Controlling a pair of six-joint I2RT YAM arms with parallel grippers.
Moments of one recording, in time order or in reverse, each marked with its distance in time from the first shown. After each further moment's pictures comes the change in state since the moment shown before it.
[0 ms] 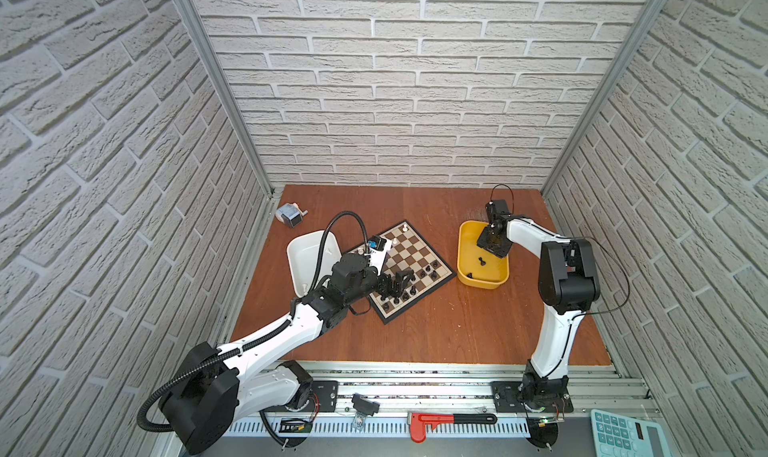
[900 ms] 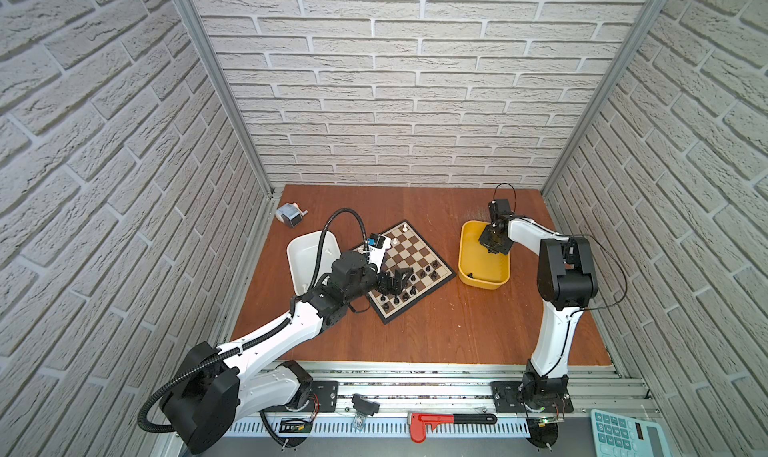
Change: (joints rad) left arm 0.040 0.022 0.043 -0.038 0.015 -0.041; right arm -0.006 0.003 -0.013 0.076 -0.018 -0.102
